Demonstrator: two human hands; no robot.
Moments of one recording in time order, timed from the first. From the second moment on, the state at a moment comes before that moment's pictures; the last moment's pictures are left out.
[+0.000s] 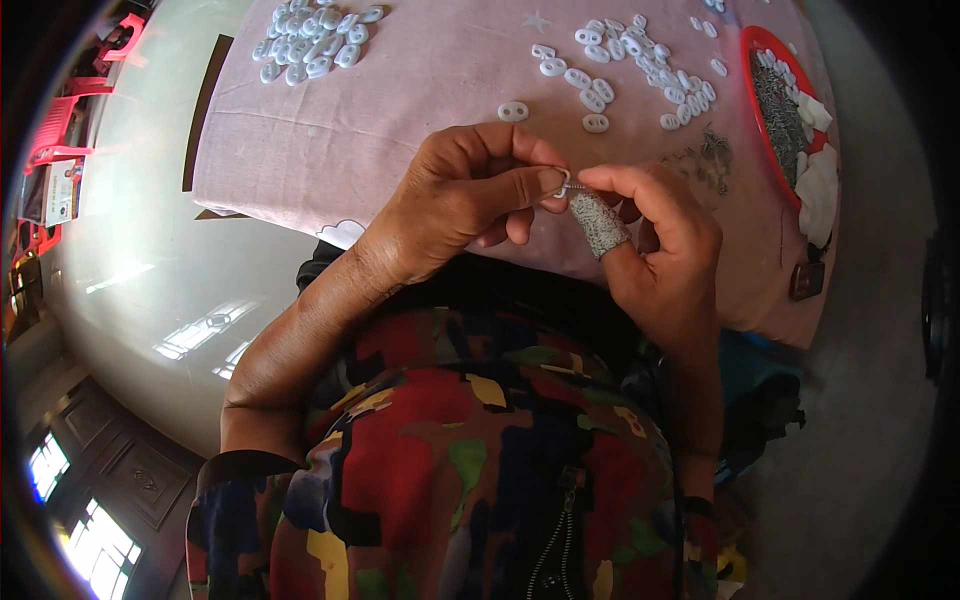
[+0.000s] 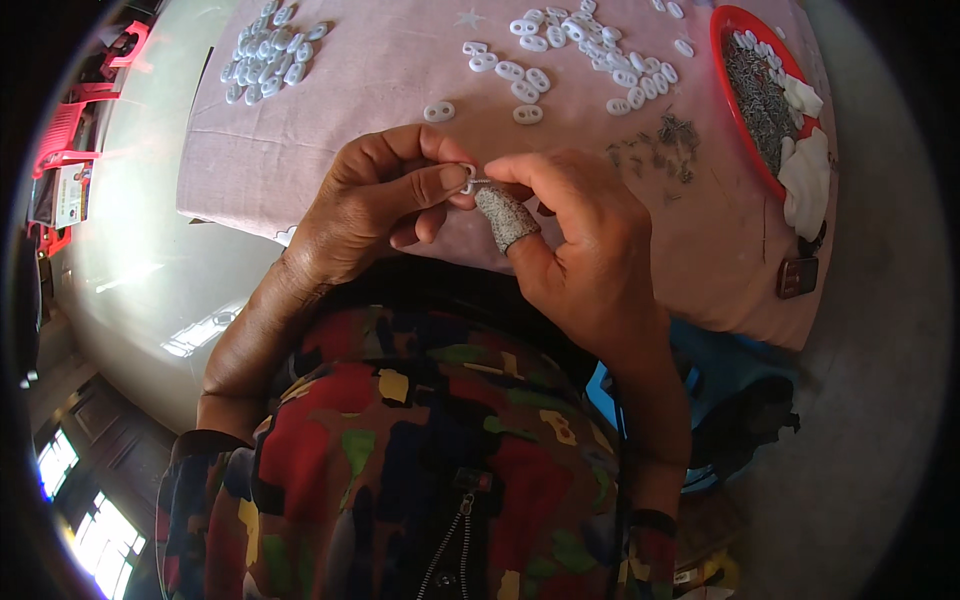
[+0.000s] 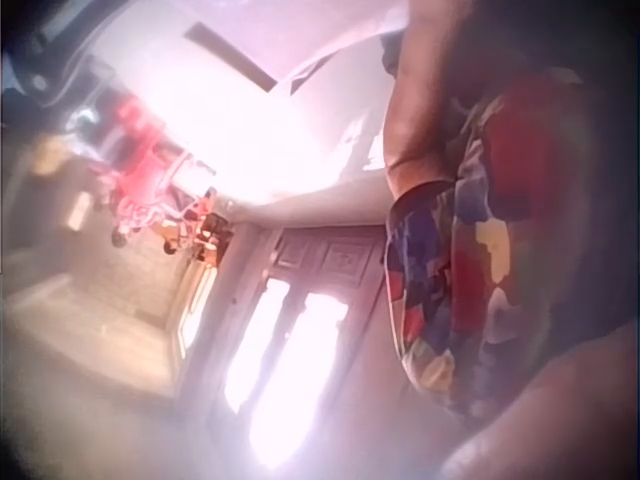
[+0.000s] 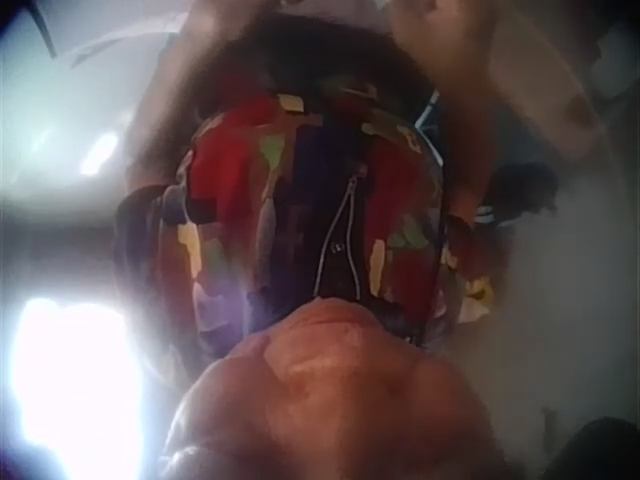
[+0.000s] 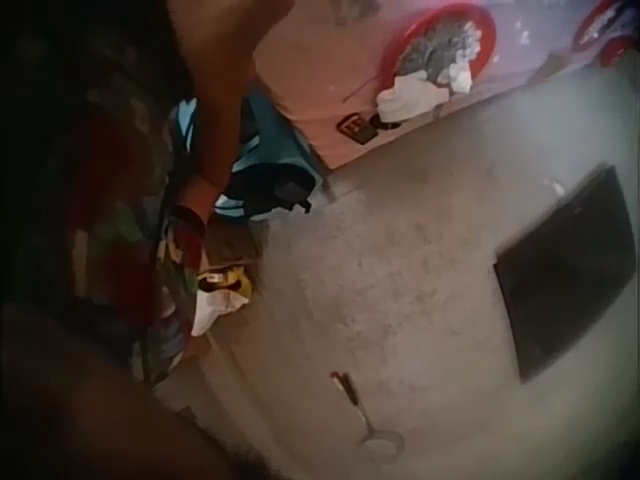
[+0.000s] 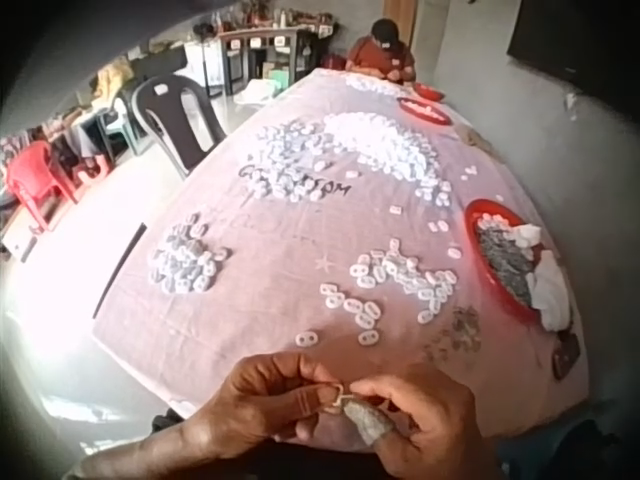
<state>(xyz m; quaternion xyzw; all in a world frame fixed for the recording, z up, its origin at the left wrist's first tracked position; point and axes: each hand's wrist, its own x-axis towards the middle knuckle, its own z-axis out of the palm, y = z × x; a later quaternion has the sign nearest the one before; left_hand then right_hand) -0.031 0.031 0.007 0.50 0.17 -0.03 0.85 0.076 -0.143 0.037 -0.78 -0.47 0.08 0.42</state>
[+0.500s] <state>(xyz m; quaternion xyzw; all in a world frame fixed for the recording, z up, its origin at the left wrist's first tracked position) -0.033 0.026 0.004 0.51 0.18 -0.02 0.84 0.079 -0.135 0.028 -0.73 -0.56 -0.02 0.39</state>
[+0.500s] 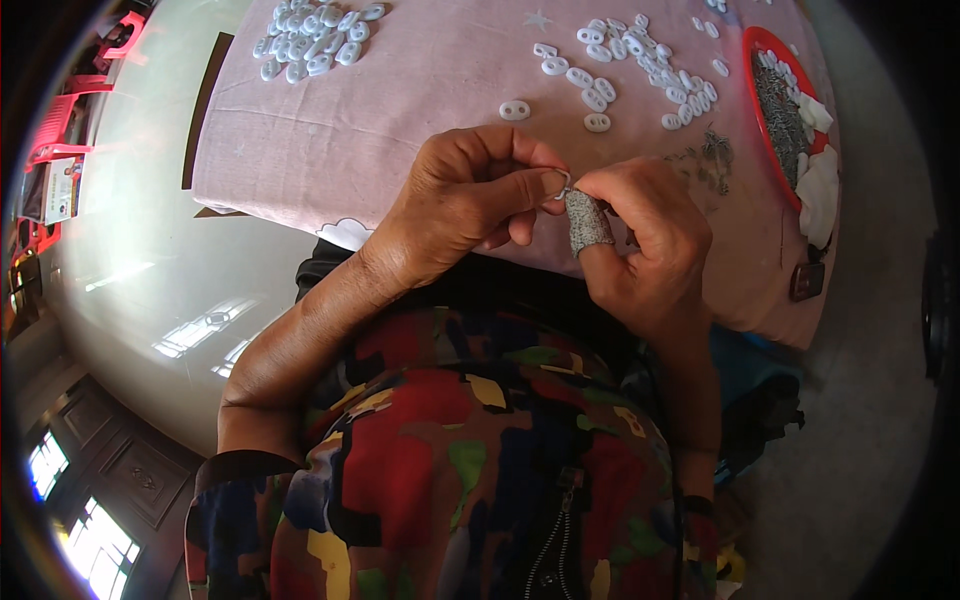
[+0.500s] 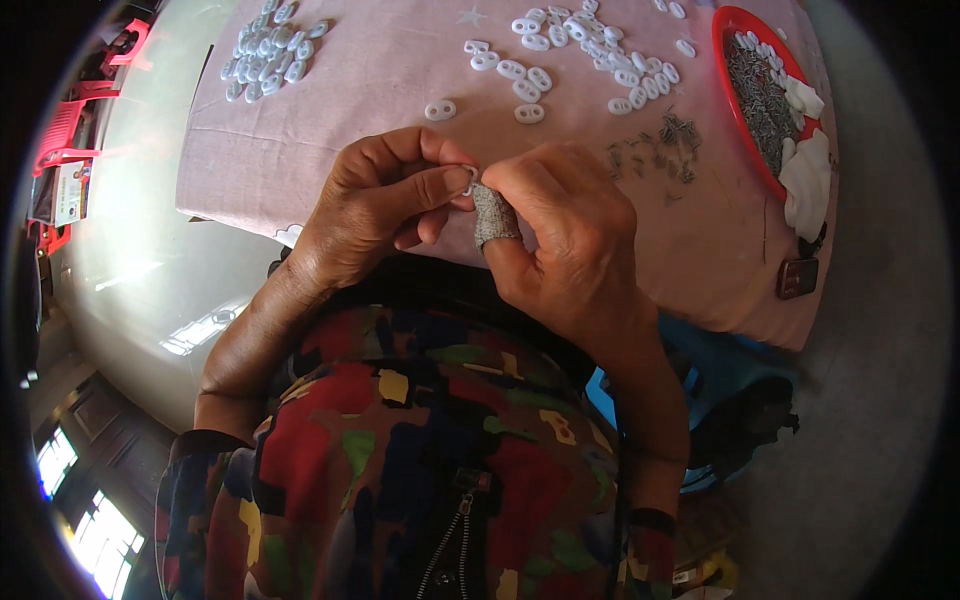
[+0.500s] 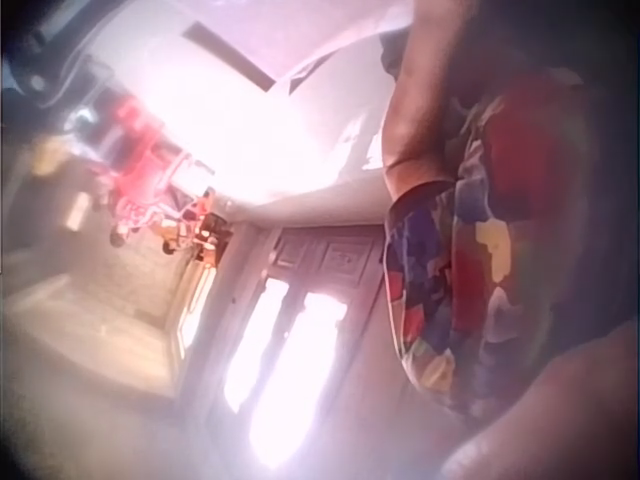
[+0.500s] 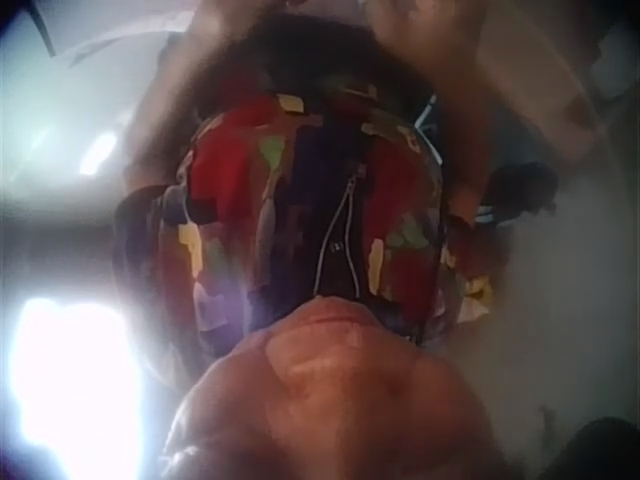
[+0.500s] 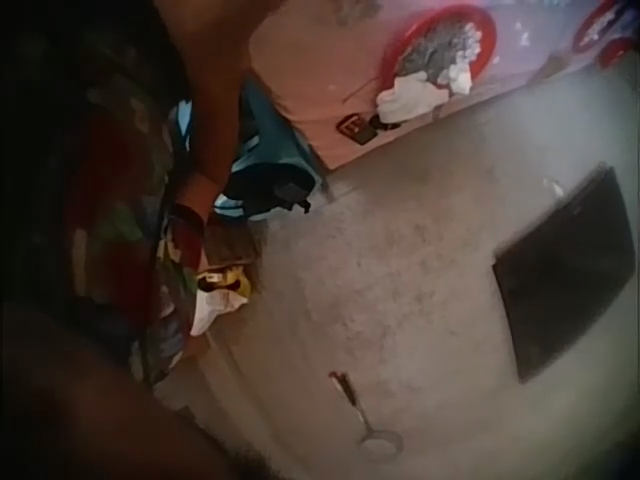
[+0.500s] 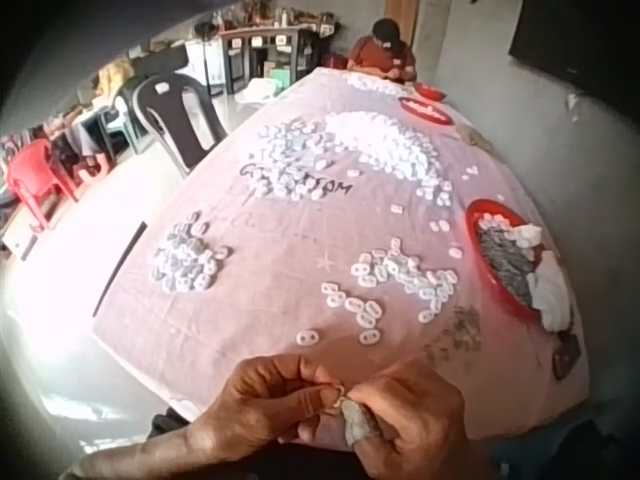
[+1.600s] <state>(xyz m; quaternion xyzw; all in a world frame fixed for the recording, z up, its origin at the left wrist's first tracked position) -0.048 0.041 0.007 0.46 0.23 0.09 0.85 0.105 -0.105 0.033 -0.74 -0.57 0.00 0.35</state>
